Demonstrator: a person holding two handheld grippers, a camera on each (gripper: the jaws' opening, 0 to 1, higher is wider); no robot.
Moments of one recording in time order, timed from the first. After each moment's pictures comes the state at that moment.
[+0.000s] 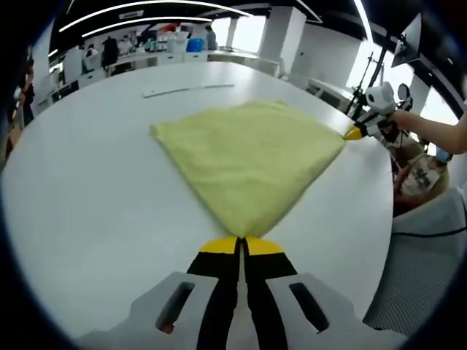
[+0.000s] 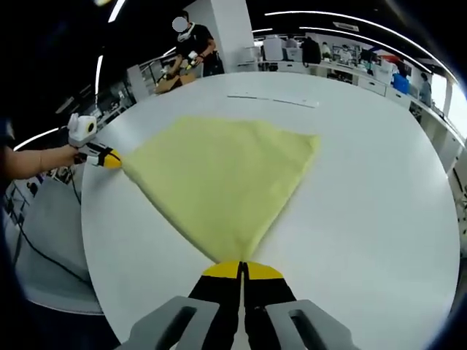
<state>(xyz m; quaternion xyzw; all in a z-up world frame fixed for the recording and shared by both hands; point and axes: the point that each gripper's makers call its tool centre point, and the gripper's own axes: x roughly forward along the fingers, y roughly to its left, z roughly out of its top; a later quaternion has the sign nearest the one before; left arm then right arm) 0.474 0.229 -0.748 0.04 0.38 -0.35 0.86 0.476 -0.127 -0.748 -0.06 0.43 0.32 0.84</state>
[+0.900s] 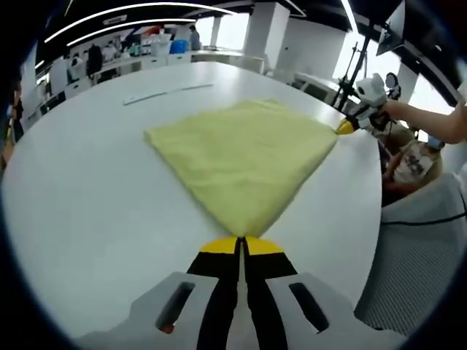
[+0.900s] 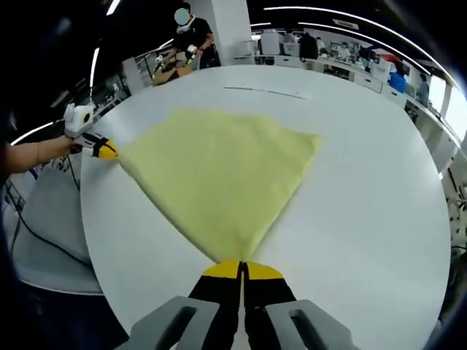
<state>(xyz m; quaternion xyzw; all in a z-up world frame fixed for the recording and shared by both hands) 0.453 0.210 -0.743 0.07 0.37 -0.38 0.84 0.450 -0.146 -0.747 -0.08 0.45 0.30 0.84</state>
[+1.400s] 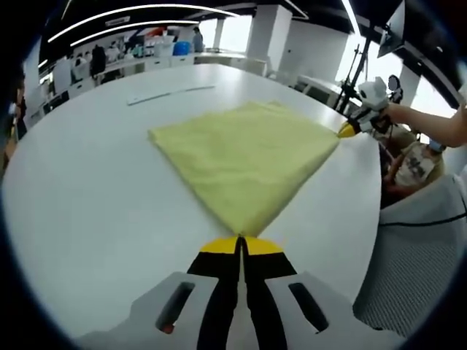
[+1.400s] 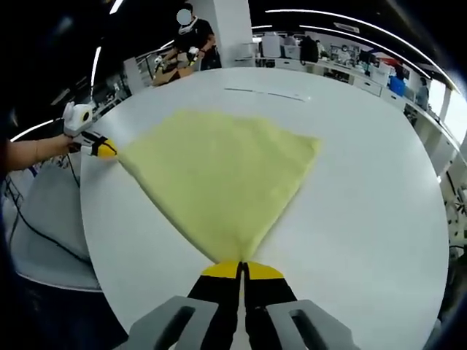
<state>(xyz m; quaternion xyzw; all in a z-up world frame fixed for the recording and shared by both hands) 0.449 0.214 -0.740 0.05 0.37 -0.36 0.85 0.449 -0.148 -0.747 -0.08 0.43 0.29 0.85</state>
